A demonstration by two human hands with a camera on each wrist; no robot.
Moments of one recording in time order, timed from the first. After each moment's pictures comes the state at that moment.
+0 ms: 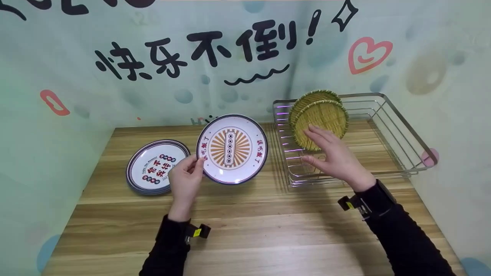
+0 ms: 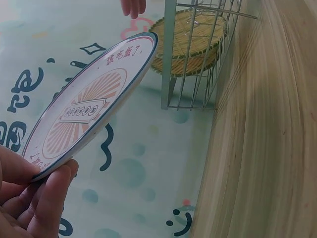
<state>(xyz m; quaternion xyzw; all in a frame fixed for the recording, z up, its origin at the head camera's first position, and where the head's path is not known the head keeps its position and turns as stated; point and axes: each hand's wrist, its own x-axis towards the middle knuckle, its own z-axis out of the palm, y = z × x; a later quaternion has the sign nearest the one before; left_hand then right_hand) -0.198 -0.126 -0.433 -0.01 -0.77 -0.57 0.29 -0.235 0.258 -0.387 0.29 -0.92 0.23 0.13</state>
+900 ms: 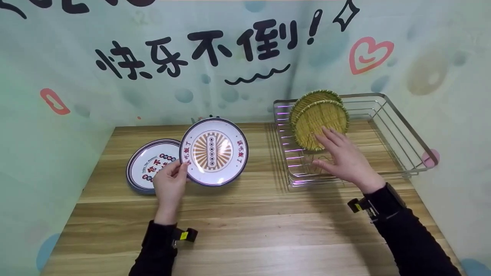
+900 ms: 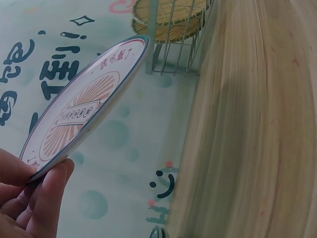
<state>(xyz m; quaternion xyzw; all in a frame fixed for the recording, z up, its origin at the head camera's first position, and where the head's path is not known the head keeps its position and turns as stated) -0.195 -0.162 -0.448 0.06 -0.77 -0.59 0.25 -0.236 0.288 -0.400 0.26 -0.95 0.16 0.11</state>
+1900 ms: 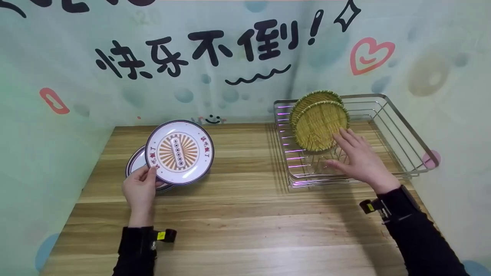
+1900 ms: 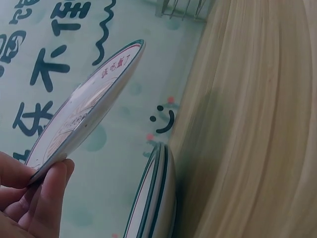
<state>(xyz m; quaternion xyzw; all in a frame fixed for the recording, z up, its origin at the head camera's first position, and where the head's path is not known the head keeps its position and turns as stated) -0.192 -0.225 -0.454 0.18 -0.72 -0.62 0.26 -0.234 0.317 -0.394 0.20 -0.97 0.15 0.05</state>
